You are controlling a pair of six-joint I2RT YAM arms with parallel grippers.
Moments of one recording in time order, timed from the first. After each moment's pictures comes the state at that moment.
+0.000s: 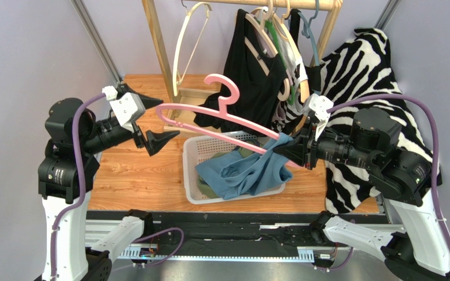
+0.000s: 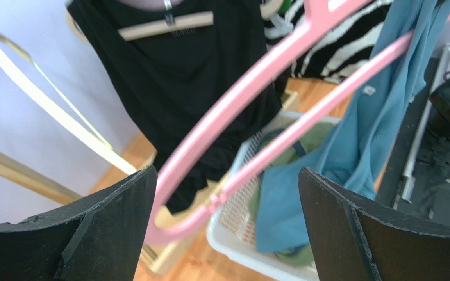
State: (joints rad) left arm -0.18 0.91 1.63 -0.86 0.82 0.35; right arm 0.74 0.94 1.67 -1.01 -0.39 -0.01
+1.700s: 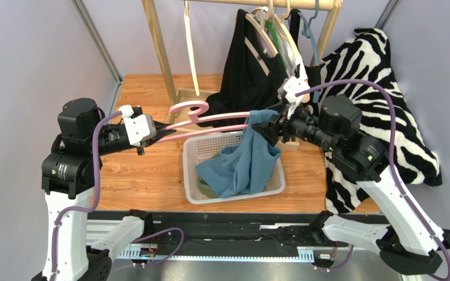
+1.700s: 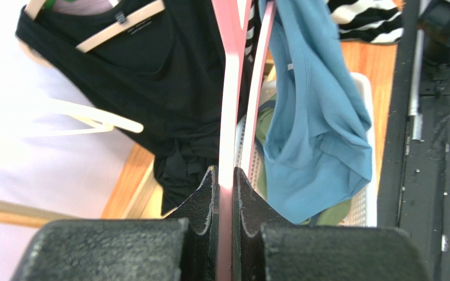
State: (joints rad) left arm -0.18 0.94 1.63 -1.02 0.95 0.70; right arm 0.73 1.05 1.53 -0.66 -0.23 -0.10
